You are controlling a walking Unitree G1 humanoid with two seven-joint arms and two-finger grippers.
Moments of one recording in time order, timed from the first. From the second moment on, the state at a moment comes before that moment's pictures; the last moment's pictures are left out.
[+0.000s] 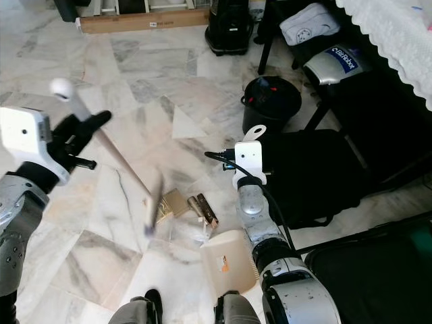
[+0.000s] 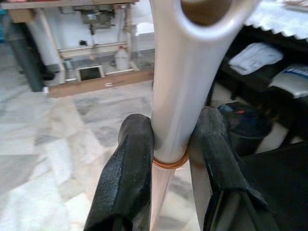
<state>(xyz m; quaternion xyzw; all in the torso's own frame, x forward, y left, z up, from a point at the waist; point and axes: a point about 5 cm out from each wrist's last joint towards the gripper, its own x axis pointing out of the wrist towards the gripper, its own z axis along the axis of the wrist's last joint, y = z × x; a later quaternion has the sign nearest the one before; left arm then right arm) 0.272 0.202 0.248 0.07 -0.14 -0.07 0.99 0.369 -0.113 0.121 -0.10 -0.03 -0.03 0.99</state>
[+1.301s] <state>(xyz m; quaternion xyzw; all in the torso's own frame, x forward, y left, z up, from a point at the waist) 0.293 0.178 0.179 0.07 -0.10 -0.09 0.99 0.370 -0.113 0.122 -0.10 -0.03 -0.03 0.99</state>
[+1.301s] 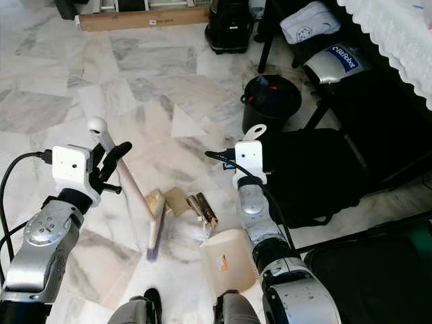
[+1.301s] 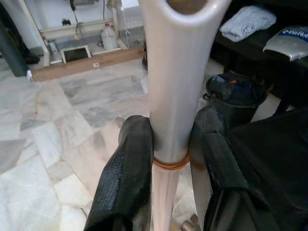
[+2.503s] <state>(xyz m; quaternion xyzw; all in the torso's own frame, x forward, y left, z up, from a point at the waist) 0.292 0.169 0.166 -0.06 0.00 -0.27 0.96 0.370 -0.115 0.123 -0.10 -0.03 -0.03 0.99</state>
